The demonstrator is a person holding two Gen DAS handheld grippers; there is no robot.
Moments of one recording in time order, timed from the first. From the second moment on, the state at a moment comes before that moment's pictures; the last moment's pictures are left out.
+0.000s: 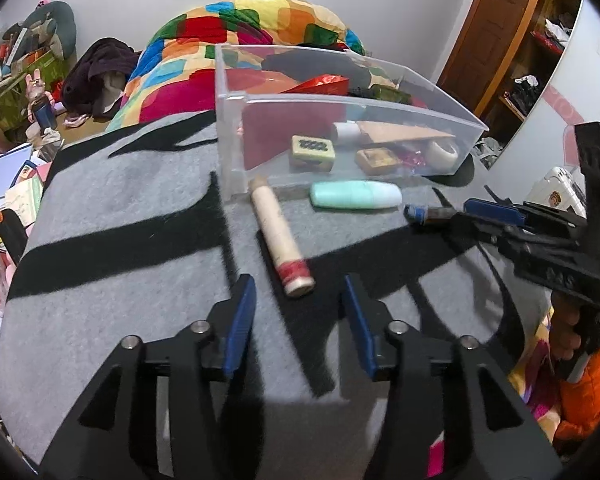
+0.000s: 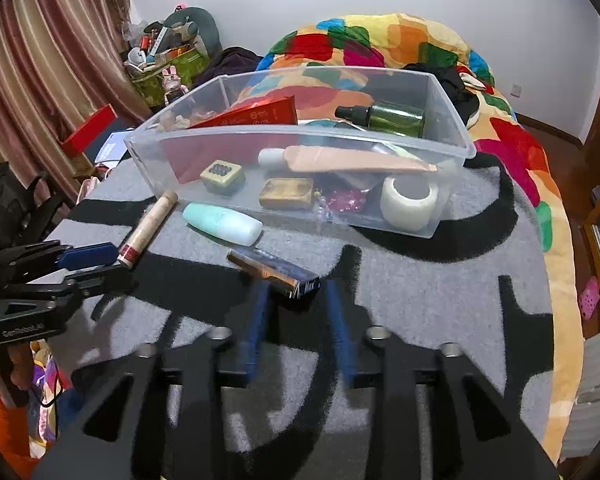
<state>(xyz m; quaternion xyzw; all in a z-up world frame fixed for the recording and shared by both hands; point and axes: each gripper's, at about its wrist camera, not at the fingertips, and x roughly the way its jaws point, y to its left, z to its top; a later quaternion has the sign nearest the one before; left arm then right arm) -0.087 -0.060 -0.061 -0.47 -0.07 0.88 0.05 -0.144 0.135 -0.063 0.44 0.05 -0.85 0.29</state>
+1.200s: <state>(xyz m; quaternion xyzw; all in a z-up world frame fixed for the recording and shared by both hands) -0.077 -0.043 0.001 -0.35 -0.05 0.93 0.03 -0.137 0.140 -0.020 0.38 0.04 -0.87 0.30</state>
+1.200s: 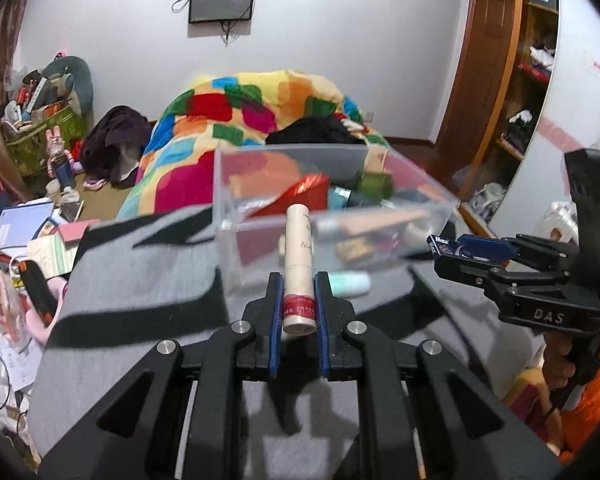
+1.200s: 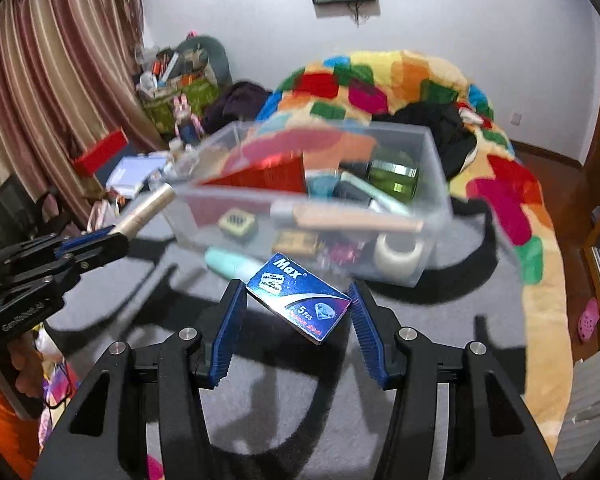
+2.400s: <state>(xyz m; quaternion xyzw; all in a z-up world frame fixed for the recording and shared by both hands) -0.126 -0.046 0.012 -0.38 -0.05 0.92 0.06 -0.175 0.116 -0.003 0.36 0.07 -0.87 0.33</state>
